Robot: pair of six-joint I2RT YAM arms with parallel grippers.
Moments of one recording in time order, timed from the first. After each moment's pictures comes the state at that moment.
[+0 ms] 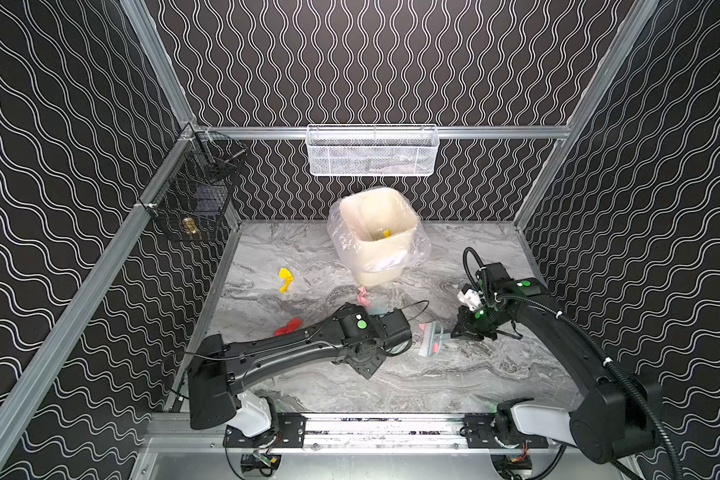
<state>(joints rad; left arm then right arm) -1.19 1.52 1.31 -1.28 -0.20 -0.43 0.23 1.29 1.05 -1.19 -0.43 0.31</state>
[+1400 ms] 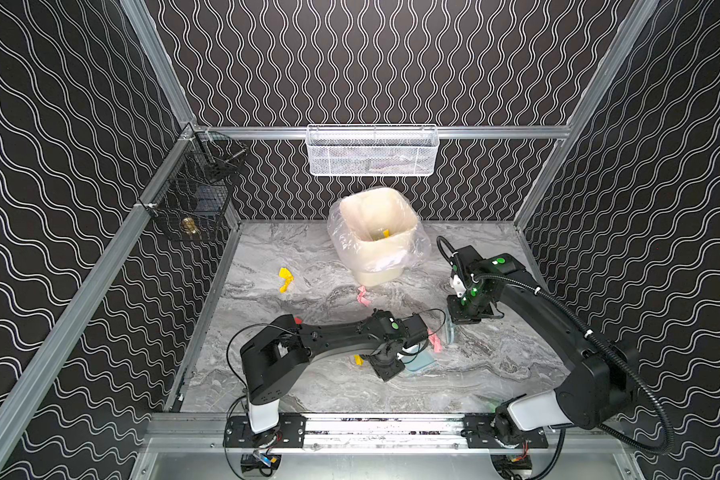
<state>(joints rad) -1.13 1.83 1.29 -0.99 -0.04 -0.12 0.42 1.47 1.30 -1.32 -0.03 0.31</state>
